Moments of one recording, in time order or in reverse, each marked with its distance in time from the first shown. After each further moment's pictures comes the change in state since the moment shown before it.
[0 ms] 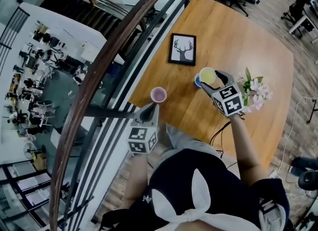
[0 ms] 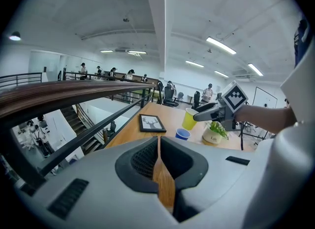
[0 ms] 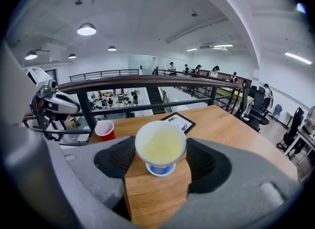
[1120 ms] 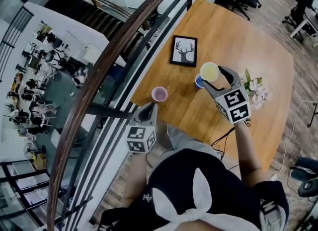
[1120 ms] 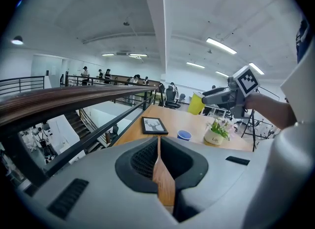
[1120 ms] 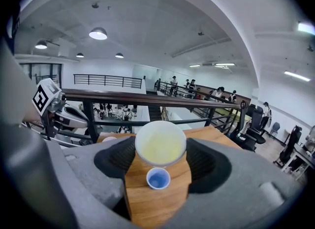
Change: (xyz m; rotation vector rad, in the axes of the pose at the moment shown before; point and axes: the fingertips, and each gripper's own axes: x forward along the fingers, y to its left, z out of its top) left arm -0.018 0.002 0.005 0.010 -0.022 0.031; right arm -0.062 0.017 0.067 -0.106 -0.151 -0.042
